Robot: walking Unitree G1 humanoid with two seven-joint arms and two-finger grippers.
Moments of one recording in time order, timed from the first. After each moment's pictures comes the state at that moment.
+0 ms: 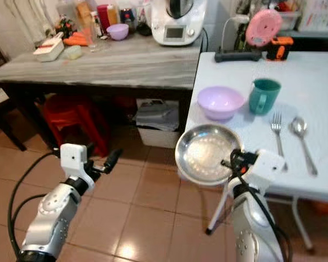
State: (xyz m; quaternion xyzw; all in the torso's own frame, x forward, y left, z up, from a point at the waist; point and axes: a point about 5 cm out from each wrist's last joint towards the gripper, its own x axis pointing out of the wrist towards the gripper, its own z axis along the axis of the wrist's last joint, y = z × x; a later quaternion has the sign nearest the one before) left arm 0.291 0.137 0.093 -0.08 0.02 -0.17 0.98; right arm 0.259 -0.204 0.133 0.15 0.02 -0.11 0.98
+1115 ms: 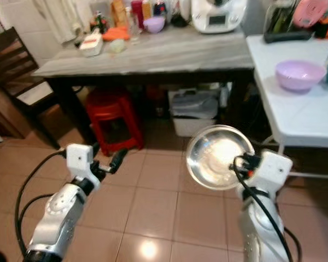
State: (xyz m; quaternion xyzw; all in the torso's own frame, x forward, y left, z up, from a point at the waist) left arm 0.293 0.137 0.095 -0.06 0.01 -0.16 0.99; right arm 0.255 -0.217 0.125 0.09 0.02 -0.14 0.99
